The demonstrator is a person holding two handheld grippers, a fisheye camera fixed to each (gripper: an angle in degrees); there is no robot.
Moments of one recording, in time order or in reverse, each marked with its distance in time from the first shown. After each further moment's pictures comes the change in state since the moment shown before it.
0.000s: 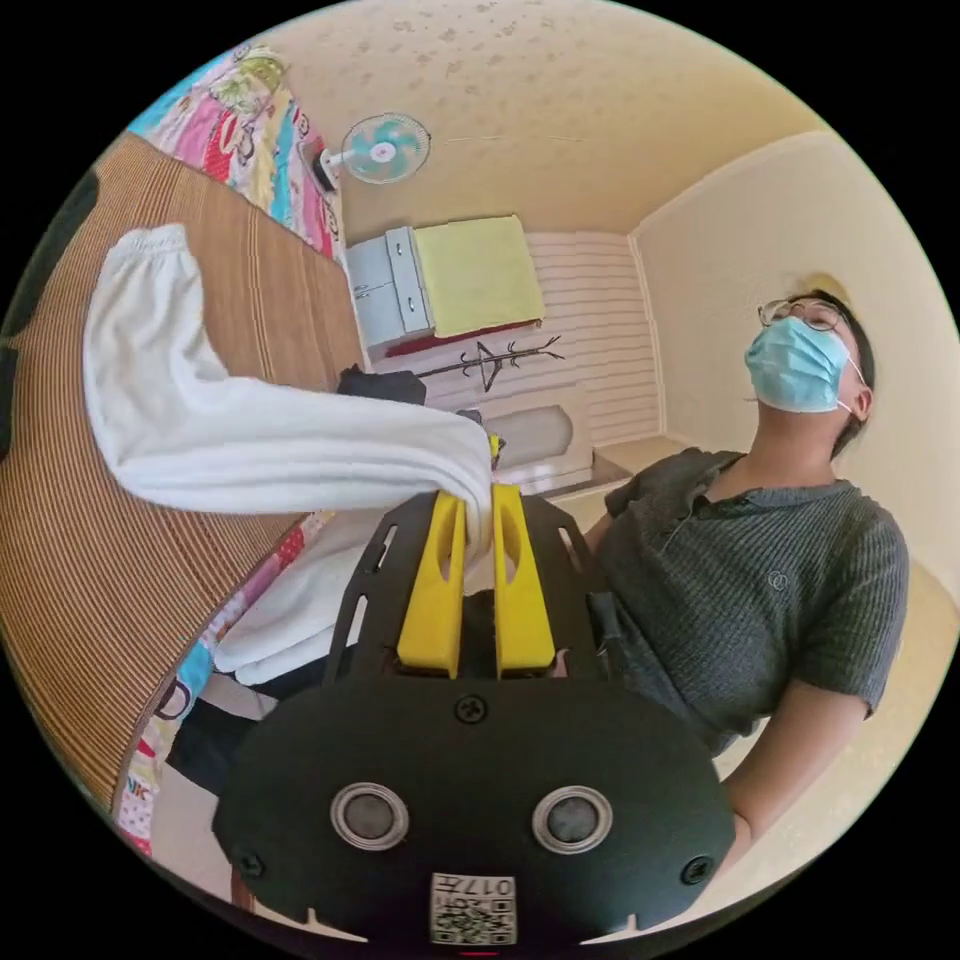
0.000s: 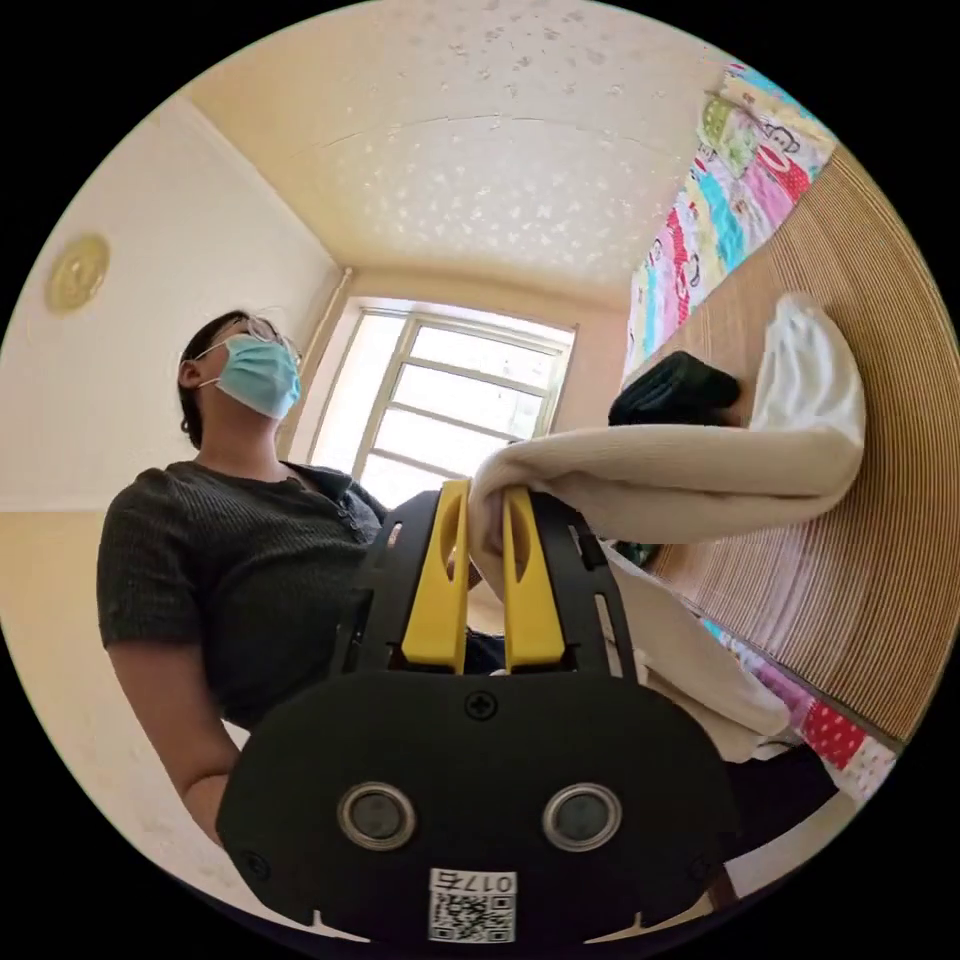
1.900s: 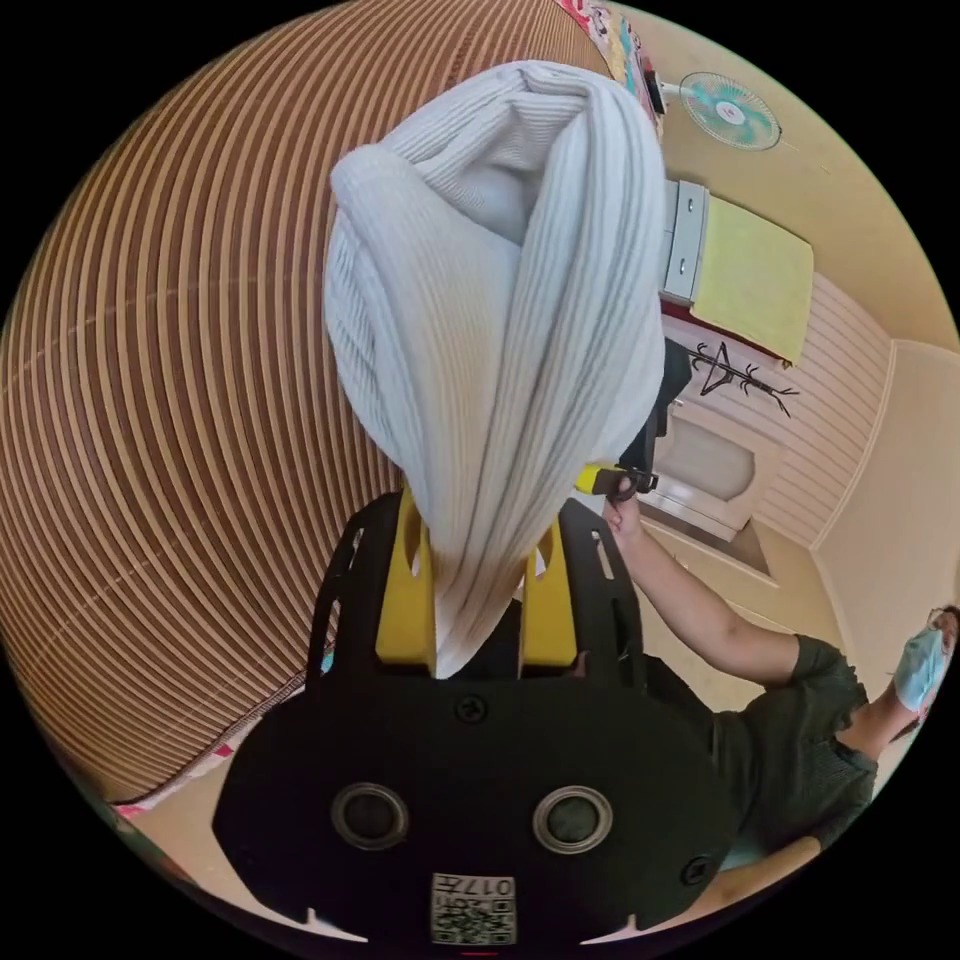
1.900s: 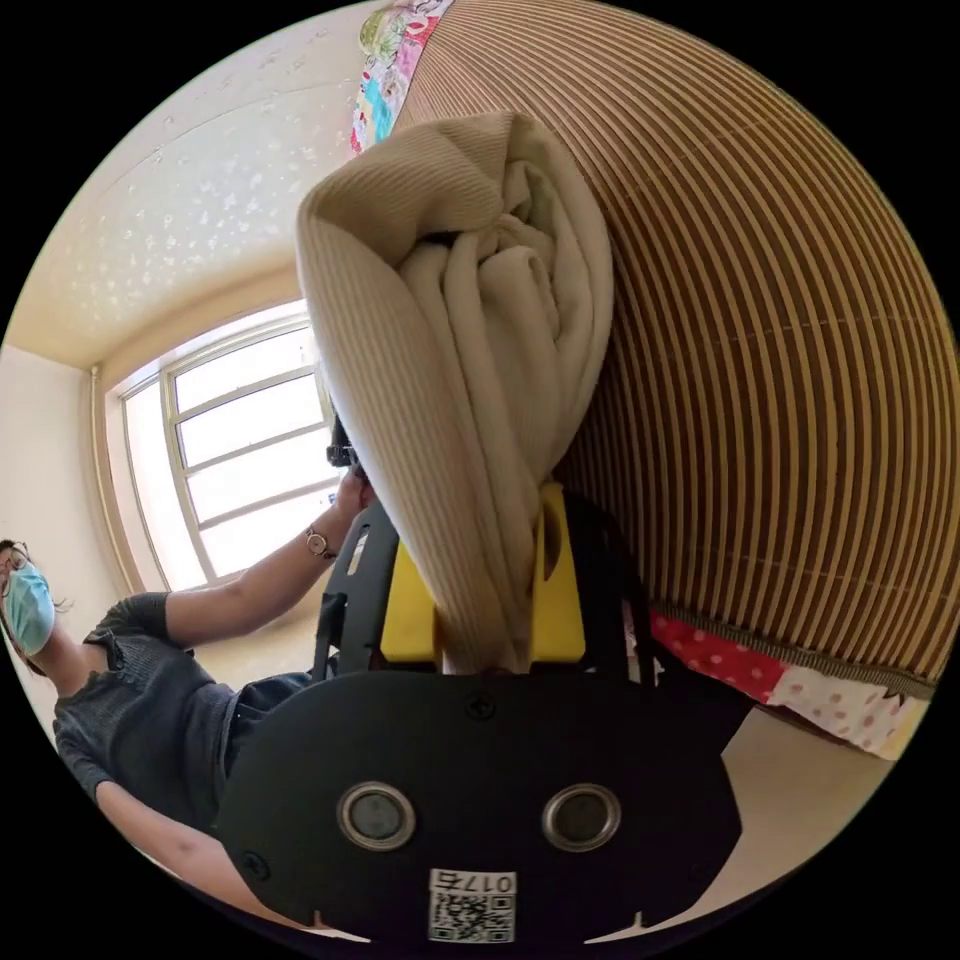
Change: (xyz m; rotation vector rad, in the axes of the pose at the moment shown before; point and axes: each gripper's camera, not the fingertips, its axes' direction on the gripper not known) left arm -0.531 -0.014 -0.088 -0.264 -0.389 -0.619; right arm 0.190 0.039 0.107 -0.194 0.466 0.608
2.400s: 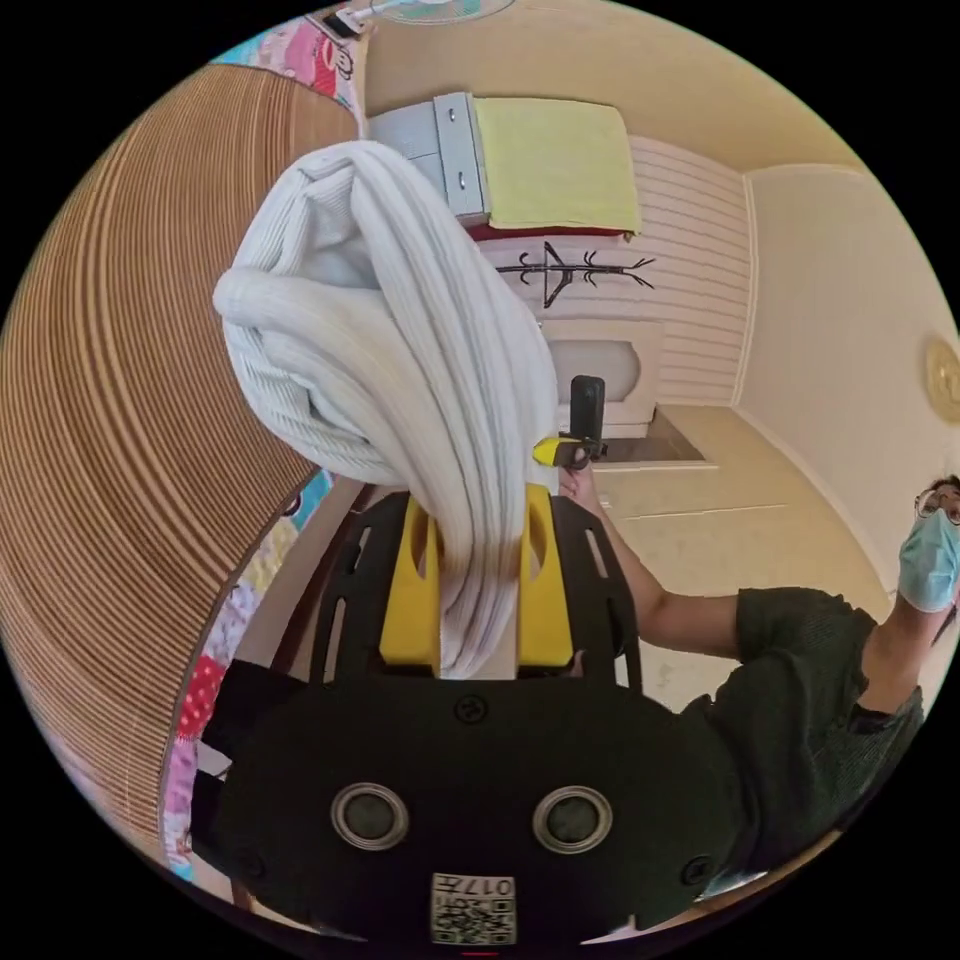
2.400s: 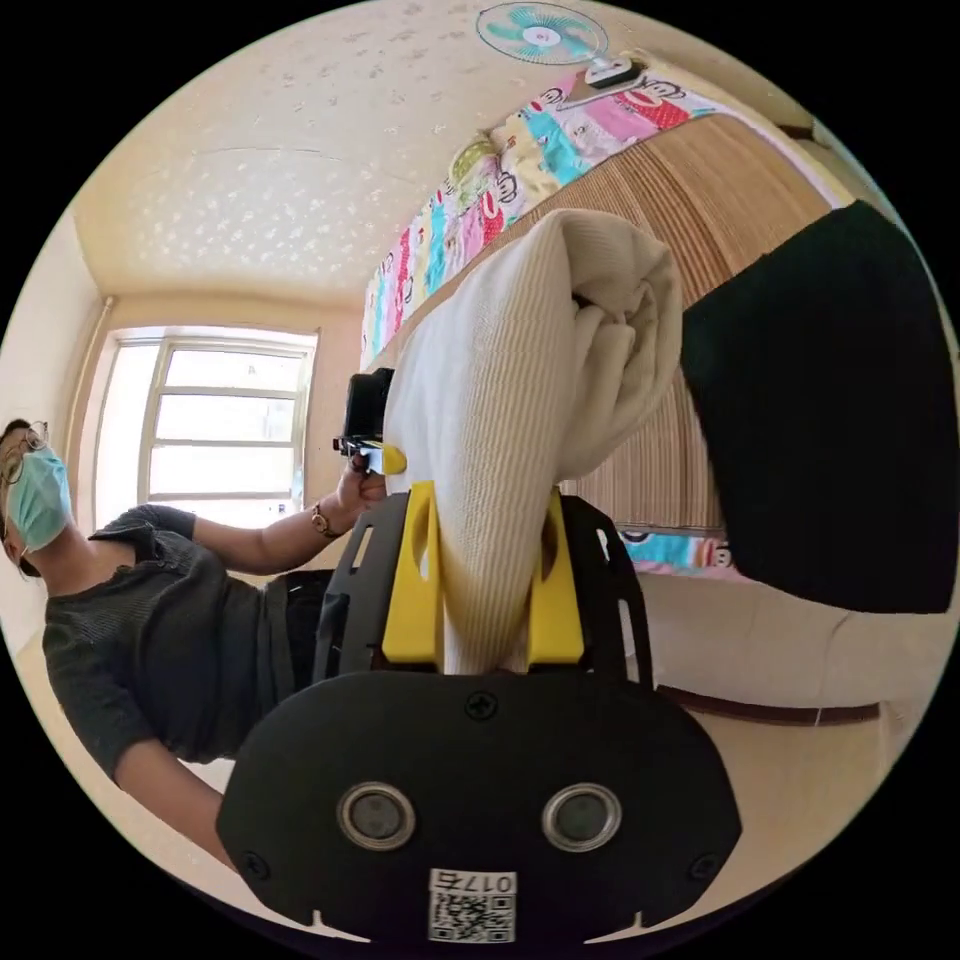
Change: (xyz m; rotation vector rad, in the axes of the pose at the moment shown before) left arm 0.367 -0.134 0.213 -0.064 0.228 0.465; right arm -0.155 0.156 -0.334 0.254 0.395 -0.160
